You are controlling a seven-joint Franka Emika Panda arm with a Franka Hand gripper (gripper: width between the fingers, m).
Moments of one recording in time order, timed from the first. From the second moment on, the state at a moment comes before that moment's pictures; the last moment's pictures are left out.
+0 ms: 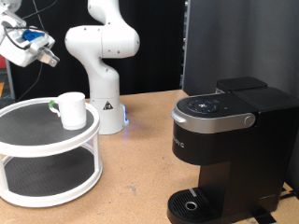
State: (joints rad) arm -0.24 -0.67 -0.80 -2.62 0.38 1.64 -1.38
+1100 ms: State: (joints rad) arm -0.19 -0.48 -0.90 -2.66 0.44 1.82 -1.62
